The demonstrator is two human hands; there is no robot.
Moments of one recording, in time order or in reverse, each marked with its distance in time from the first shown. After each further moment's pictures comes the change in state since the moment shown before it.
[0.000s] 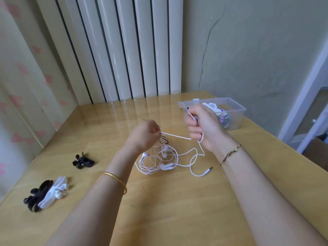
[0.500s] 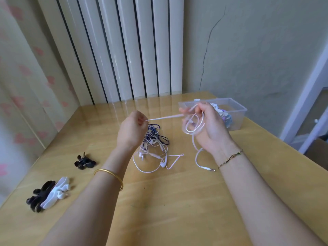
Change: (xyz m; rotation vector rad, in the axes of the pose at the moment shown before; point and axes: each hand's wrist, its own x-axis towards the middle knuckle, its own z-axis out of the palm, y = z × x) left_hand 0.008 -0.021 -0.010 -0.132 0.354 -0.083; right_hand 0.003 0.005 0.000 0.401 -0.006 -0.099
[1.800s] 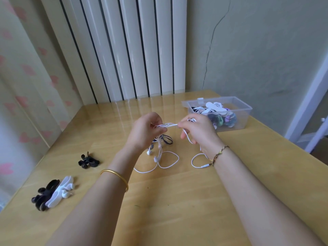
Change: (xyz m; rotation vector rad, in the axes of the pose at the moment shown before) left_hand -0.009 0.011 0.003 -0.145 -0.225 0.134; right_hand 0.008 0.026 -0.003 -0.837 0.049 -0.050
